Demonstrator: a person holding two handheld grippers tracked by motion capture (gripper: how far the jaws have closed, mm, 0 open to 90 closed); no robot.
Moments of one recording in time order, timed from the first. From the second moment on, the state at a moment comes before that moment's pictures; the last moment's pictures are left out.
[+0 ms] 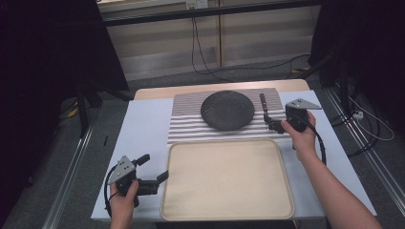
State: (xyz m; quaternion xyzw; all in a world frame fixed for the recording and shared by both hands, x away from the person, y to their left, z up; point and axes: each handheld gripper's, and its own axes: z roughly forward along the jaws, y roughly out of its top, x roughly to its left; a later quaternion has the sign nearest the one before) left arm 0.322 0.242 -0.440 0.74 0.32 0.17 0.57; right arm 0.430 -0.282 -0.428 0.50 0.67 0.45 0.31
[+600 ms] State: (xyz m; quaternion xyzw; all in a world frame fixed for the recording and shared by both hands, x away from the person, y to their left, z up) left arm 0.321 0.241 -0.440 0.74 0.32 0.17 0.57; right arm 0.463 -0.283 -0.436 0.52 0.68 0.43 0.30
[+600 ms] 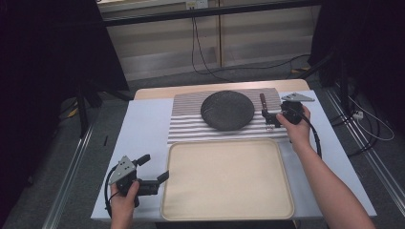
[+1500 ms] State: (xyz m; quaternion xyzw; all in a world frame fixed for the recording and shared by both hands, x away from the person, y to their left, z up) left arm 0.320 0.242 -0.440 0.74 0.32 0.18 0.56; right arm 0.500 -0.292 -0.461 0.56 0.68 0.40 0.26
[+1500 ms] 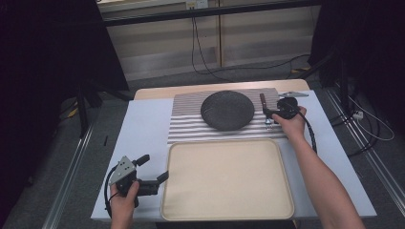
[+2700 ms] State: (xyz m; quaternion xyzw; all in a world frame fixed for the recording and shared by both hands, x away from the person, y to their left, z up) left arm 0.321 0.237 -0.439 0.74 0.31 0.18 0.57; right arm 0.473 -0.285 -0.458 0.56 0.74 0.30 0.22
